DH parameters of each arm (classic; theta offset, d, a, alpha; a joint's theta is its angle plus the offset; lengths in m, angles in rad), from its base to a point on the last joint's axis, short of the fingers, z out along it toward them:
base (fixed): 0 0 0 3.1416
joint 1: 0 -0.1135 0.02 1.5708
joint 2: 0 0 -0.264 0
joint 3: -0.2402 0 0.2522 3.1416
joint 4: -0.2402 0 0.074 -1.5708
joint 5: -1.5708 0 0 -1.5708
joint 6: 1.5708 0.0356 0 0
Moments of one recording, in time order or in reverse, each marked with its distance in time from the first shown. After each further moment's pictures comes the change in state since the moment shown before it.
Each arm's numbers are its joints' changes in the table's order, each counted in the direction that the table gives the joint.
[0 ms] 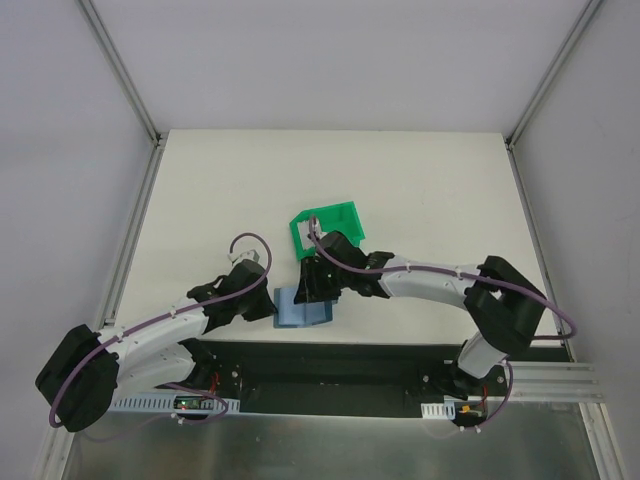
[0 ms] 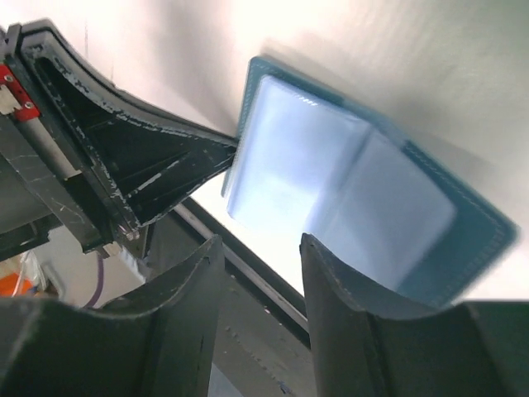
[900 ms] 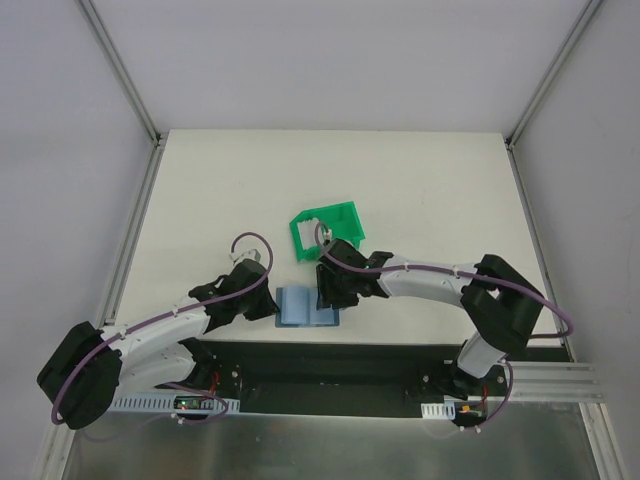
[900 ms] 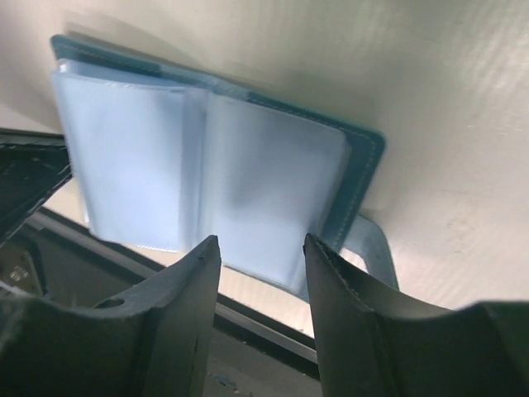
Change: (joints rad) left arm 0.000 0.019 0.006 0.041 -0.008 -0.003; right arm 0.008 -0.008 0.005 -0.253 -0.192 0.006
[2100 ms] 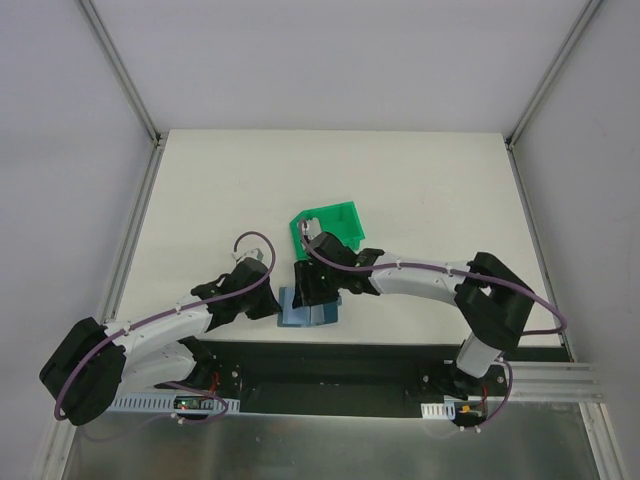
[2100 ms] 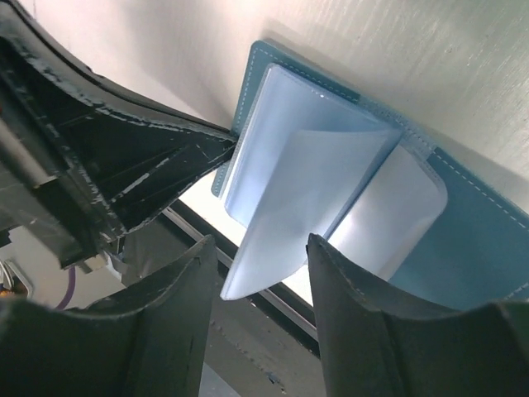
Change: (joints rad) left arm 0.000 0.029 -0.006 0.028 -0.023 0.004; right arm -0.035 0.030 -0.089 0.100 0.129 -0.054
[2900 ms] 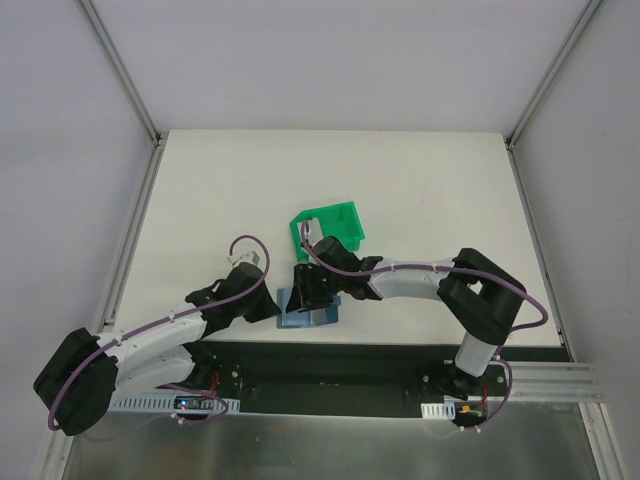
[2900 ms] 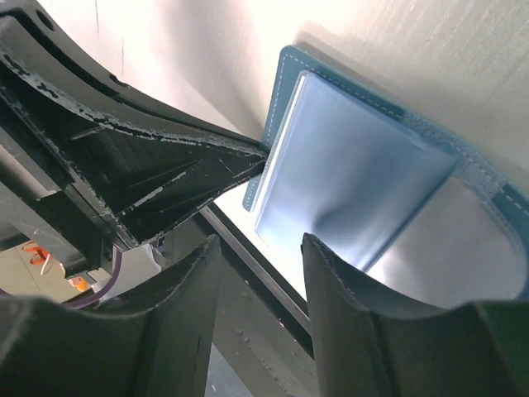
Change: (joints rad) left arm 0.000 -0.077 0.051 0.011 0.002 -0.021; right arm 0.030 0.071 0.110 0.277 0.178 0.084
